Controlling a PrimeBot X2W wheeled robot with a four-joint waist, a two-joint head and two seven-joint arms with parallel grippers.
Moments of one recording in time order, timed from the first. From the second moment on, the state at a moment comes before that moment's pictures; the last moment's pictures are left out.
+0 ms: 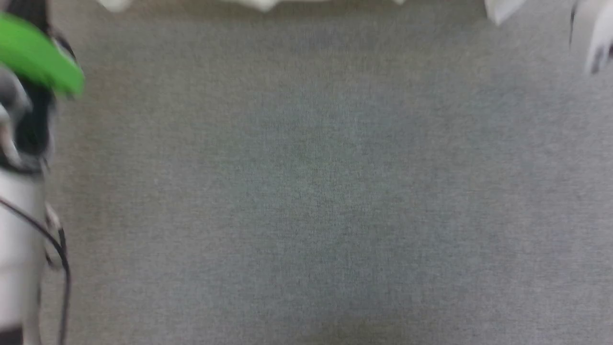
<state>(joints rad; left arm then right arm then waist) -0.79 0.47 -0.11 0.21 -0.68 0.03 0.18 -1.01 -0.59 0.40 0.24 0.42 0.13 0.42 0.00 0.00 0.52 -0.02</state>
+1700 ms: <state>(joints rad) 0.12 0.32 -0.23 -0.04 -0.81 0.11 0.29 0.14 -0.32 0.06 -0.14 0.31 0.13 0.64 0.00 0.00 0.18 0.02</state>
